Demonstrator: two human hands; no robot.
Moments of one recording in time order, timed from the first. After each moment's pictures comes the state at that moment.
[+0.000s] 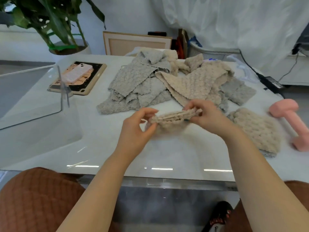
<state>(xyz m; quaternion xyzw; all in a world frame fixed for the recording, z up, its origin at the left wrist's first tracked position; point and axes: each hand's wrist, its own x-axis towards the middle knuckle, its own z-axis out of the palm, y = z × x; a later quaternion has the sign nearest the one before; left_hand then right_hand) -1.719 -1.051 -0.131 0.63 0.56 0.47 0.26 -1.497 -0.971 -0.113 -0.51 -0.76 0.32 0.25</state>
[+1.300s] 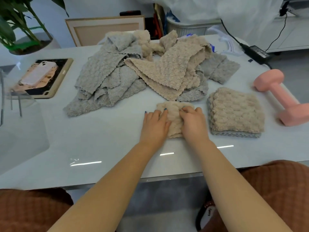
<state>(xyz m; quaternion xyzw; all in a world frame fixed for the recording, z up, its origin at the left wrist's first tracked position) -1.597 -0.976 -0.244 0.79 0.59 0.16 0.05 -1.450 -0.974 -0.231 -0.67 -0.72 0.02 0.18</state>
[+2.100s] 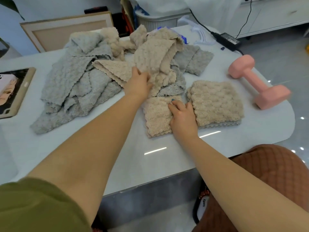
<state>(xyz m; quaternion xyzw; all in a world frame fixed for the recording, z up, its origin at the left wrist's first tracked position) -1.557 -0.841 -0.186 0.76 0.63 0.12 0.11 -1.428 -0.974 -0.247 -0.71 -0.66 0.01 0.26</state>
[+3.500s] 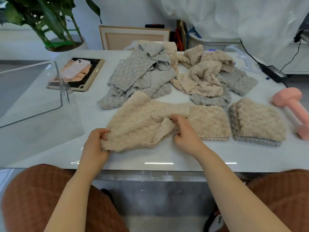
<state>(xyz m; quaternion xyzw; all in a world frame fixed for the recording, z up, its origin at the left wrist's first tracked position) -1.820 -1.092 -0.201 0.56 0.72 0.34 0.24 -1.541 -1.021 -0.198 -0.56 -0.72 0.35 0.24</state>
